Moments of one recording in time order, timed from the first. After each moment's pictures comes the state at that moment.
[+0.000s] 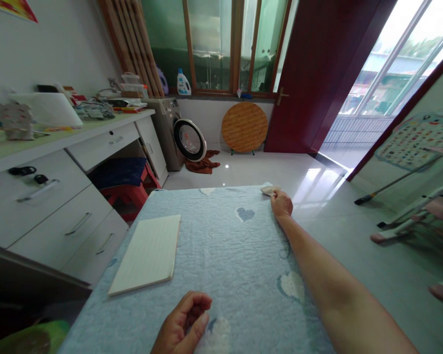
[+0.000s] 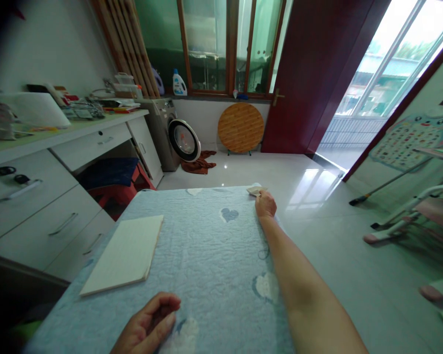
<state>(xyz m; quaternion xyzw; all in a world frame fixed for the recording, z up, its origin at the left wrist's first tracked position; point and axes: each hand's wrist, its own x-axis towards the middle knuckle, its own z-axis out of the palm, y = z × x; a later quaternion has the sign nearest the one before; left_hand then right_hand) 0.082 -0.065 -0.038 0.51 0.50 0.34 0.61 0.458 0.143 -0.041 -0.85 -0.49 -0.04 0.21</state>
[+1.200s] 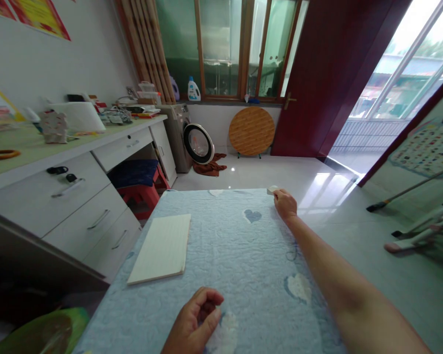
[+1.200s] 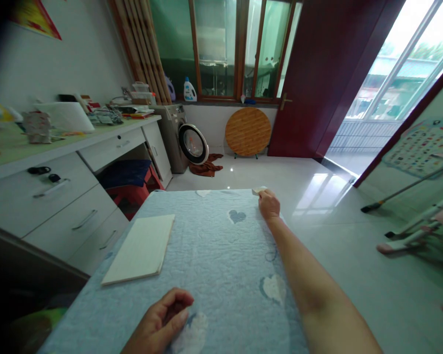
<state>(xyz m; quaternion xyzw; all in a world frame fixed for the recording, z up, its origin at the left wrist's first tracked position) 0.089 -0.071 -0.026 0.53 0.49 0.32 0.62 0.450 0.143 -0.021 -0.74 -0.61 -0.06 0.26</state>
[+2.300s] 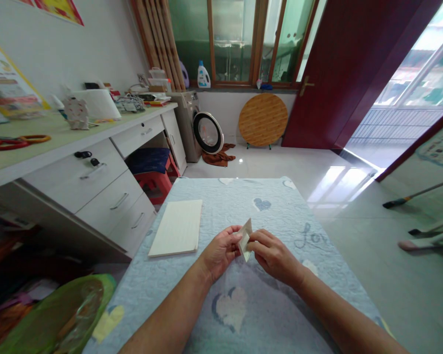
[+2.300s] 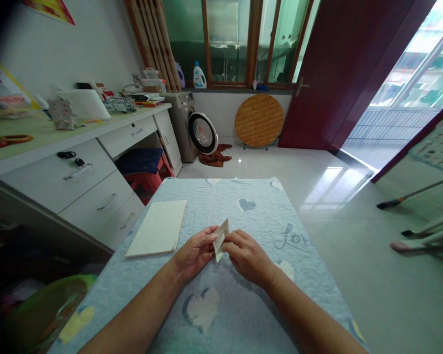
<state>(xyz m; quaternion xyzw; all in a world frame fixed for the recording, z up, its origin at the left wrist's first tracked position) 0.140 0.014 -0.013 0.27 0.32 0.37 0.83 0.324 -0.017 -0.011 -0.33 -0.88 0.07 0.34</state>
